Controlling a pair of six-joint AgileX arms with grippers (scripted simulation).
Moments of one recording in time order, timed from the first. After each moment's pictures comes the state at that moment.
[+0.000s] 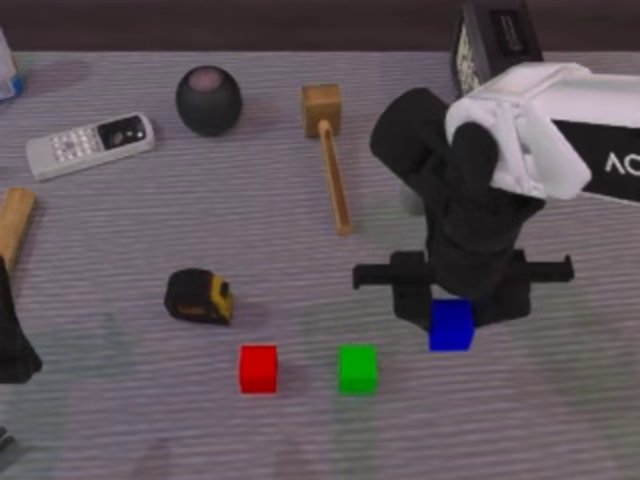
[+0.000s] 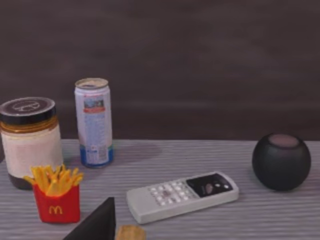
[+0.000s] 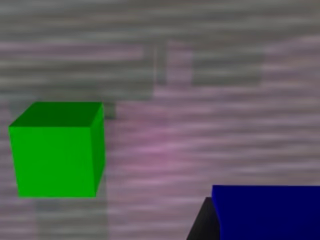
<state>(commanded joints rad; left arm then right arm) 0.00 0.00 0.00 0.00 0.00 0.00 0.66 1.94 1.38 -0.99 0.02 0.66</state>
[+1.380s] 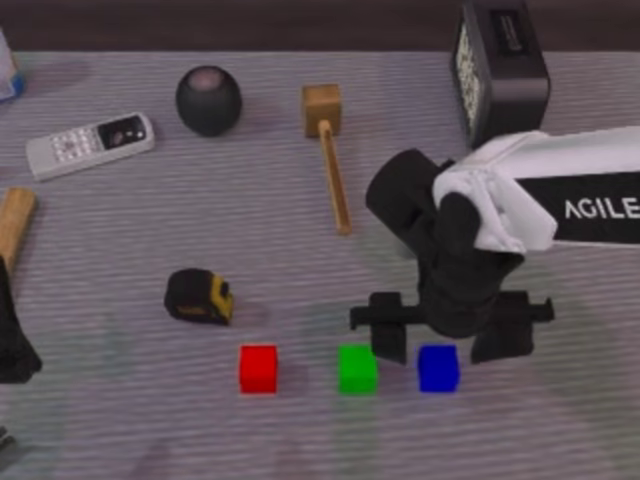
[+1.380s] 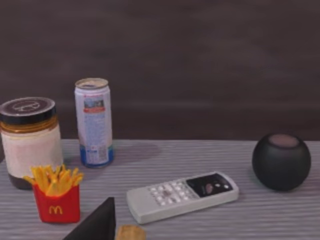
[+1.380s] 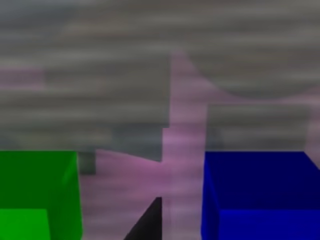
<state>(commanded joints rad) 0.00 0.00 0.00 0.00 0.00 0.00 0.66 2.02 1.25 -0.77 0.02 0.67</state>
